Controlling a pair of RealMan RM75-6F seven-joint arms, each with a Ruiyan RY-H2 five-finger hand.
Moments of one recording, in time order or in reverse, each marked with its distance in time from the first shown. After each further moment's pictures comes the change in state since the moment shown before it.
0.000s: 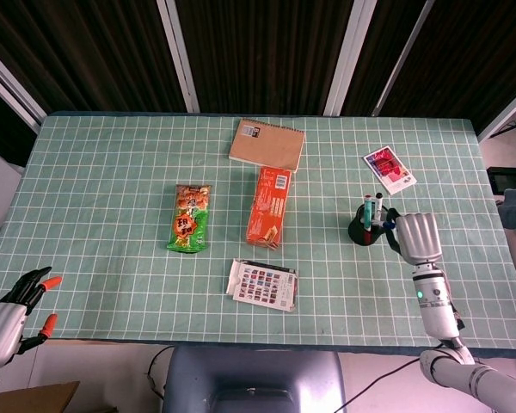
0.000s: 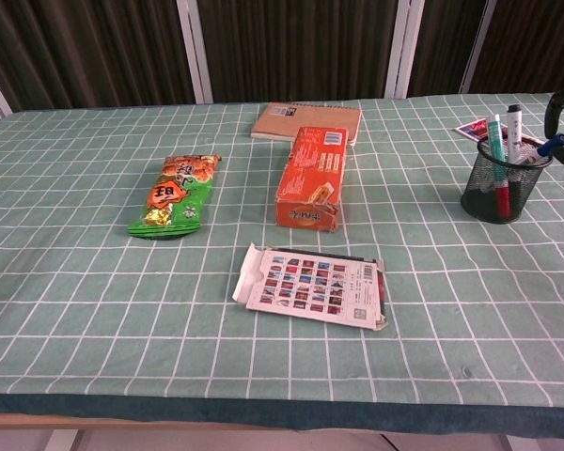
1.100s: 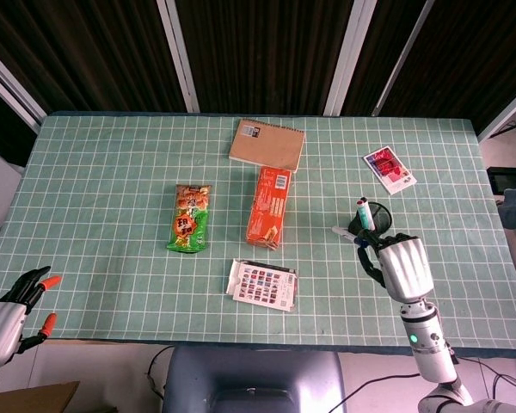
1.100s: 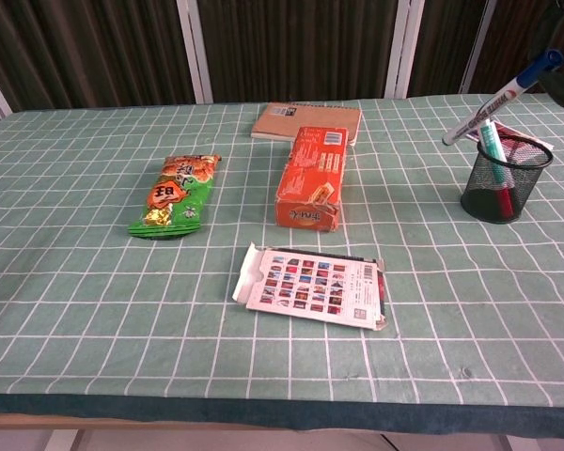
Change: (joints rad) left arm 0.000 0.001 -0.003 -0.004 -0.011 -0.006 0.003; right arm -0.093 0.111 -0.081 -0.447 -0.320 0.348 -0.043
